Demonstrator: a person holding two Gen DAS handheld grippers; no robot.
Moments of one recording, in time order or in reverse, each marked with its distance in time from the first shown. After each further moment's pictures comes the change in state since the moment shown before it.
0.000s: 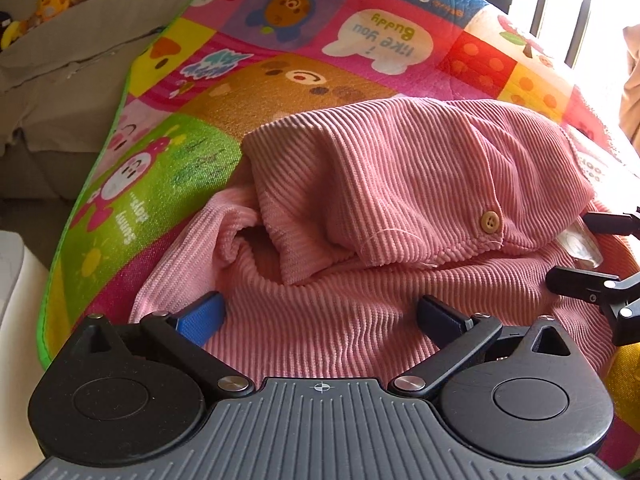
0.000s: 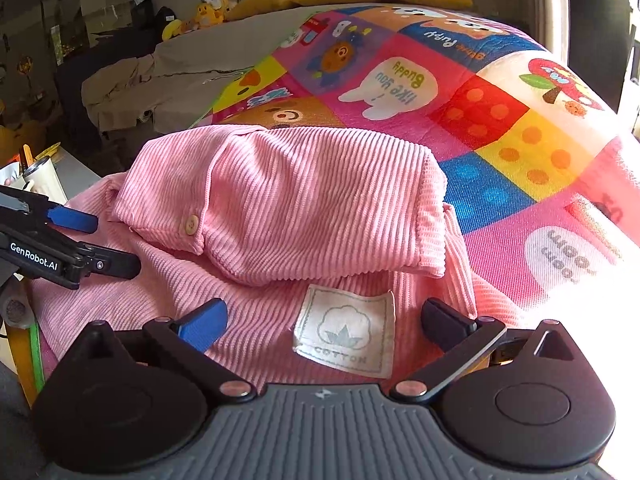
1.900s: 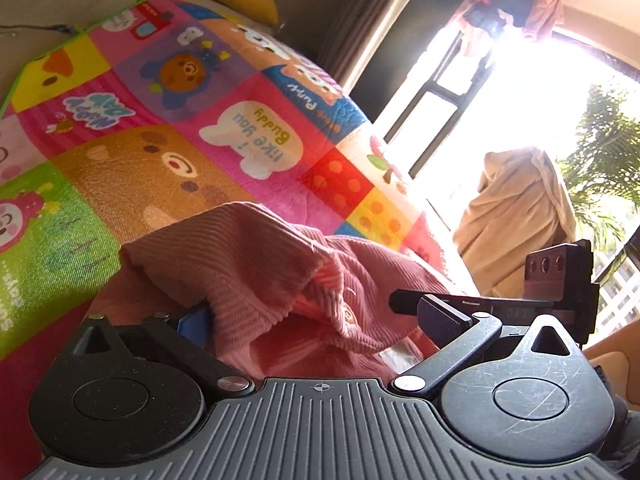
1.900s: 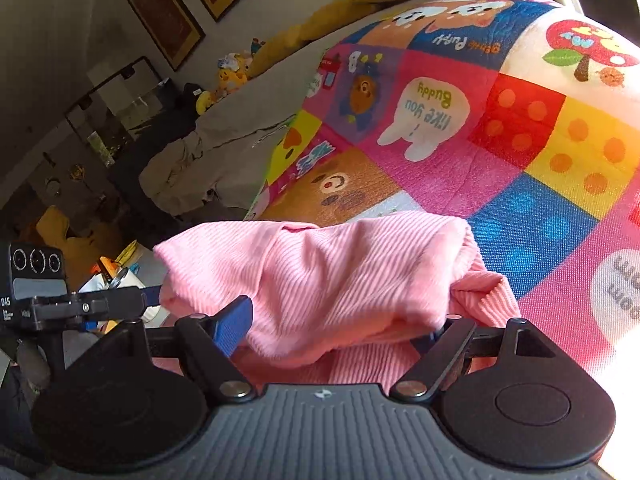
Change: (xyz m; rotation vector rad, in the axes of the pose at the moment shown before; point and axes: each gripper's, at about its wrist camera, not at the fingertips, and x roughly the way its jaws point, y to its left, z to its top) left arm -0.030 0.048 0.040 -0.139 -0.247 -0.618; right arm -0.010 -0.039 0.051 0.257 -0.090 0.336
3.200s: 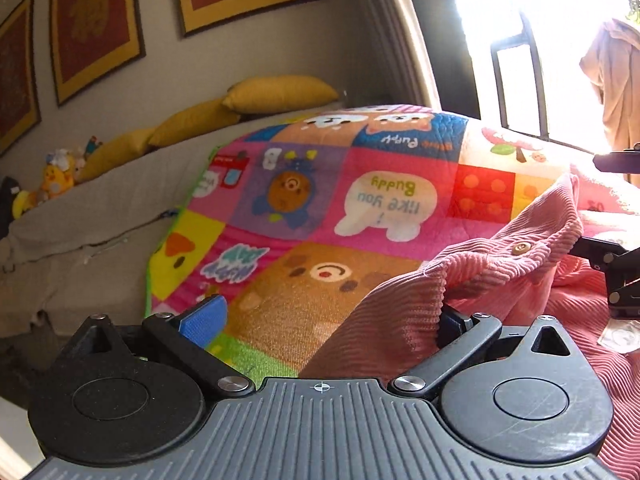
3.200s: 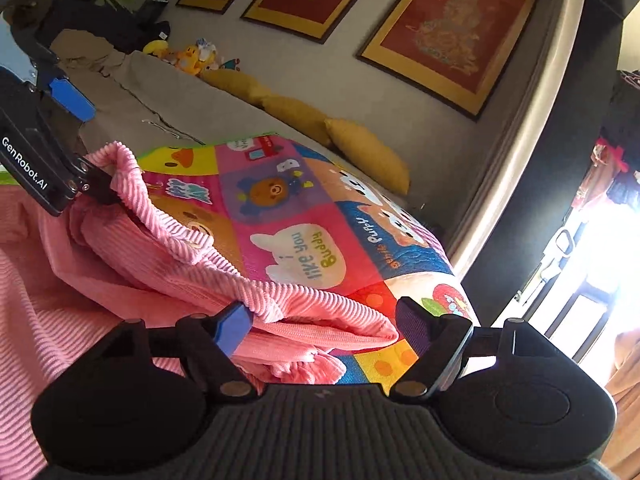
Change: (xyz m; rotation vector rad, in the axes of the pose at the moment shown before) left arm 0.039 -0.030 0.002 0.574 -0.150 0.627; right arm 0.033 0.079 -0.033 -0.804 -0.287 -0.735
